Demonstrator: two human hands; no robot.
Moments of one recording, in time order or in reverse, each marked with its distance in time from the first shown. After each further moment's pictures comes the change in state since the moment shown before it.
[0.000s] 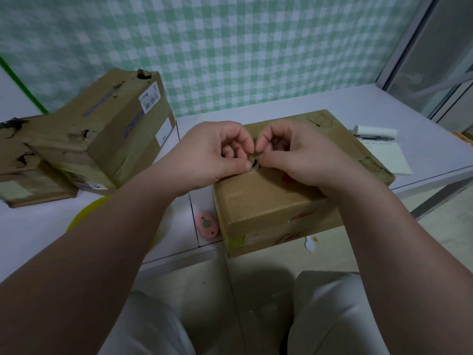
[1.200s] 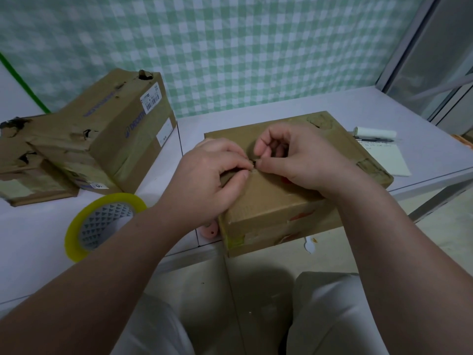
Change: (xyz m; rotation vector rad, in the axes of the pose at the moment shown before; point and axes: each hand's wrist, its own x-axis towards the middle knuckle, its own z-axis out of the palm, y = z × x) left_hand -0.026 -0.016 0.021 0.487 0.312 0.380; right_hand -0.002 -0.001 0.000 -0.074 -0.015 -0.043
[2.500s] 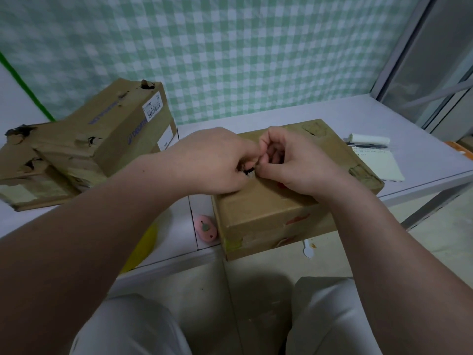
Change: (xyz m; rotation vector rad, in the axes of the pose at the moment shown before) left_hand 0.052 0.025 -0.030 0.381 -0.610 -0.045; right_hand 0.000 0.005 0.001 0.014 0.026 -0.035
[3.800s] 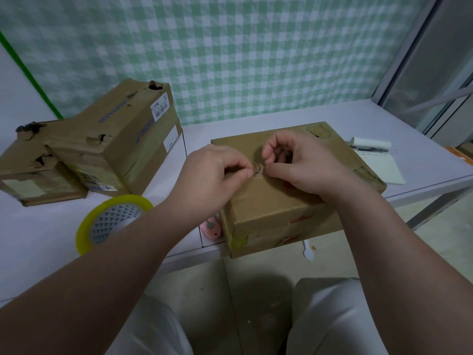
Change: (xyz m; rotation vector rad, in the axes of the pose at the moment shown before) left_hand -0.024 -0.004 0.052 -0.458 0.584 -0.092; right_hand -0.005 -0.003 -0.002 0.022 -0.007 0.027
